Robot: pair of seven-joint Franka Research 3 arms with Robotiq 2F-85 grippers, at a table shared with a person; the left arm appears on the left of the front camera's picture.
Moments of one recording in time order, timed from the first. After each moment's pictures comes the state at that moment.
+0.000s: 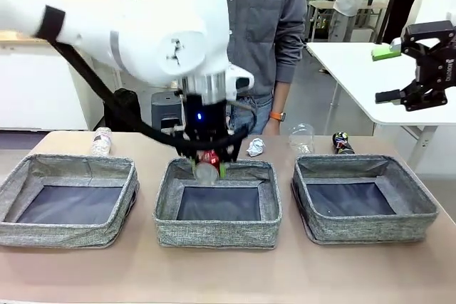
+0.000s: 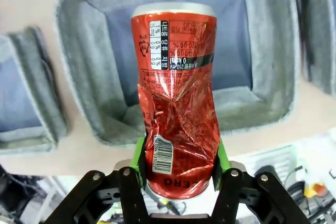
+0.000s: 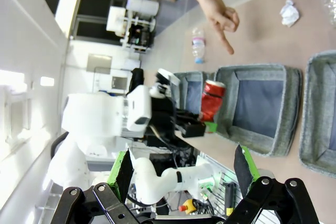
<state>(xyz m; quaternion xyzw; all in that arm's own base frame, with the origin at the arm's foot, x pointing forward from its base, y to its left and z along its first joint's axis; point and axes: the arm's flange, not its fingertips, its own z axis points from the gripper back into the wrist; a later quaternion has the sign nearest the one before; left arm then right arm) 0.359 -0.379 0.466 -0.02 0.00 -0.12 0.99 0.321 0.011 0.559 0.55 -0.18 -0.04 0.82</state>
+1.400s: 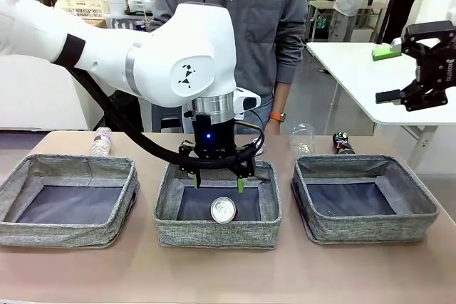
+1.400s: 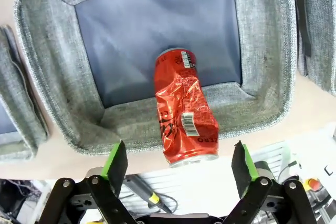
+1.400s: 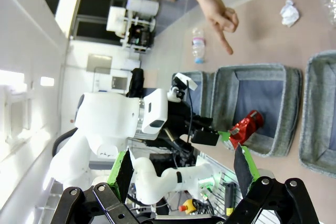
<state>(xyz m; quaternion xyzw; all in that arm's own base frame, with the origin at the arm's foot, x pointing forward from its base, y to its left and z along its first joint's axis) 0.359 -0.390 0.441 -0.04 0.02 -0.12 0.99 0.321 0.011 0.559 0.55 -0.18 -0.04 0.82</state>
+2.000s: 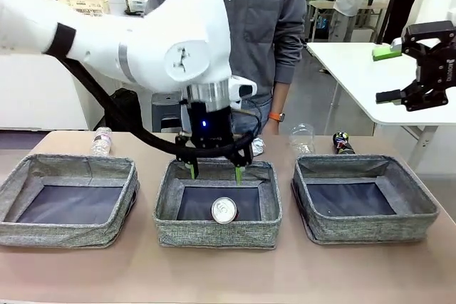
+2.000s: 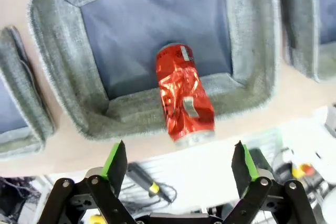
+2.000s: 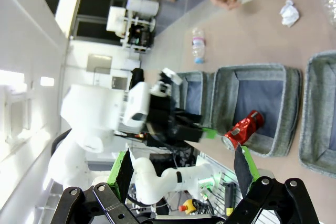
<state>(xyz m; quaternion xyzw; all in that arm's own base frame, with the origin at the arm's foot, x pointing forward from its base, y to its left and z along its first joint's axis) 0.369 -0.375 0.482 -0.07 0.03 -0.13 0.99 0.321 0.011 0.559 0.55 -0.18 -0.04 0.82</state>
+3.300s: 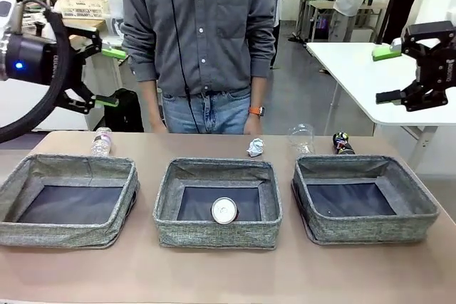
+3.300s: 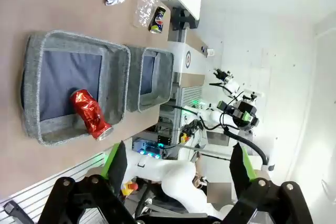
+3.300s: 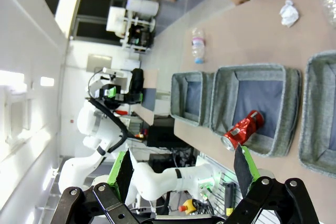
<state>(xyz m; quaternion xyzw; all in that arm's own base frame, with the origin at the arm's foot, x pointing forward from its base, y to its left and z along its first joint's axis) 0.367 -0.075 0.545 -0.57 -0.10 0.08 0.81 0.321 0.010 0.559 0.55 -0.18 -0.04 0.82</state>
